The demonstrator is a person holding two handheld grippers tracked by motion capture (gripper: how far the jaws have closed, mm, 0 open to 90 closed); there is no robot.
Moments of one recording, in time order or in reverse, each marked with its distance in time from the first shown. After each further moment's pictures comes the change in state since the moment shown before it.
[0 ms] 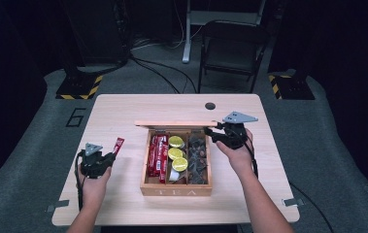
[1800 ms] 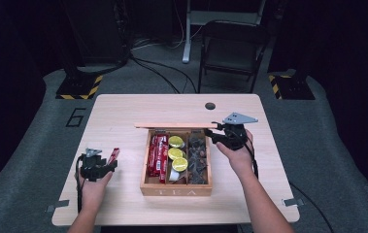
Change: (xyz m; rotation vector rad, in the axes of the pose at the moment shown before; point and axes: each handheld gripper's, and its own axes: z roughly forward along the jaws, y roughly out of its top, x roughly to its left) left arm 0.014 -0.017 0.018 0.102 0.015 -0.032; right arm 0.001 -0.002 -0.001 0.002 0.004 -0.009
